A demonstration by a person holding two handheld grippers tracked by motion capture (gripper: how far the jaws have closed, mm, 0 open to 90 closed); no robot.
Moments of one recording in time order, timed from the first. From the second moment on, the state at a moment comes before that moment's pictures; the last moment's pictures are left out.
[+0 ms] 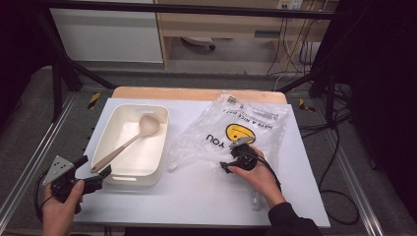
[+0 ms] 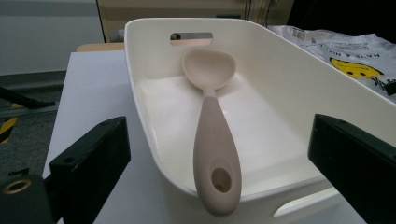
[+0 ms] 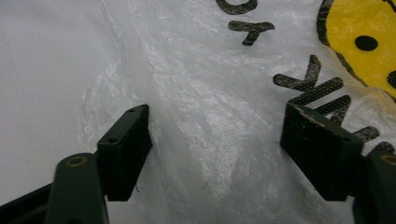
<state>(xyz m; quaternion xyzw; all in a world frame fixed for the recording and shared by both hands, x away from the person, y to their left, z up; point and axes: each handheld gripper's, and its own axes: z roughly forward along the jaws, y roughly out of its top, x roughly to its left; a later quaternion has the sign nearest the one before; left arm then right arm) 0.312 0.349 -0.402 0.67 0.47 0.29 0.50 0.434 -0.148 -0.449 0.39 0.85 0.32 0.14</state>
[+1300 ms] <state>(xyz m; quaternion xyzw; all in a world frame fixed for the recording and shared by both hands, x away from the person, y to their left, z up) 0.312 0.349 -0.403 0.68 0.47 0.28 0.49 0.438 -0.159 -0.444 0.42 0.84 0.33 0.14</state>
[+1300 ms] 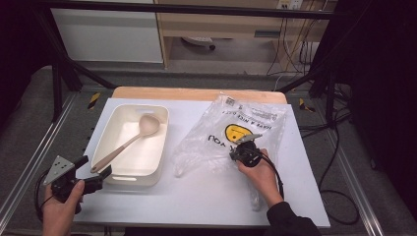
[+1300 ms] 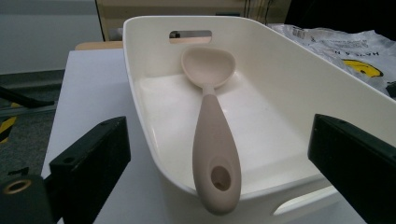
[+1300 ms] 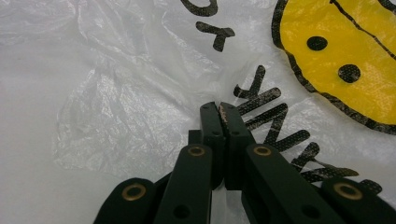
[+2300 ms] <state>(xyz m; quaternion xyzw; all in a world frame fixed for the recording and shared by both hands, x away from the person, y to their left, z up) 0.323 0.248 -0.353 0.72 0.40 0.21 0.53 0.420 -0.148 -0.422 0.41 0.84 0.35 0.10</state>
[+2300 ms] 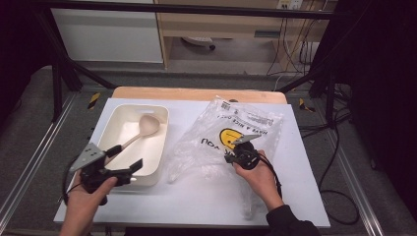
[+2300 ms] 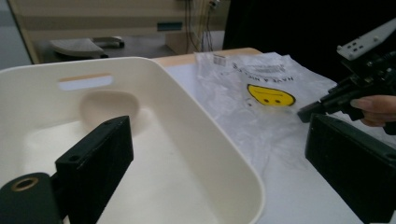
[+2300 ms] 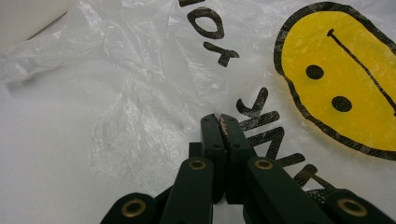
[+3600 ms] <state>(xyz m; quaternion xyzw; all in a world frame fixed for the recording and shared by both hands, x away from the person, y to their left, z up) 0.363 0.062 -0.443 0.81 0.33 0.14 0.47 0.417 -0.155 -0.414 0.39 0.83 0.39 0.11</state>
